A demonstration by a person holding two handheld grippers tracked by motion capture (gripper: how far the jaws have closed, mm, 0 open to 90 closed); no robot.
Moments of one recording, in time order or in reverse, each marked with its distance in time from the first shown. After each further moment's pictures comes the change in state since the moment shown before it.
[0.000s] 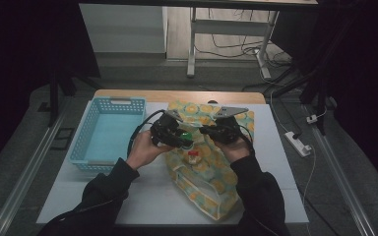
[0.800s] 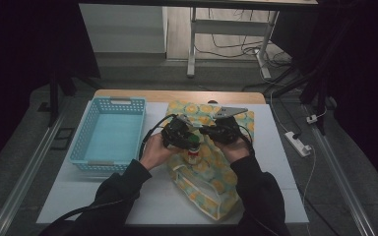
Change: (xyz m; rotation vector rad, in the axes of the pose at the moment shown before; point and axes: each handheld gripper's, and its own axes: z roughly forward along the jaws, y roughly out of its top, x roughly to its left) left arm 0.007 0.002 0.044 0.015 0.029 -0.001; right arm 0.000 -0.001 0.001 0.004 0.001 -0.001
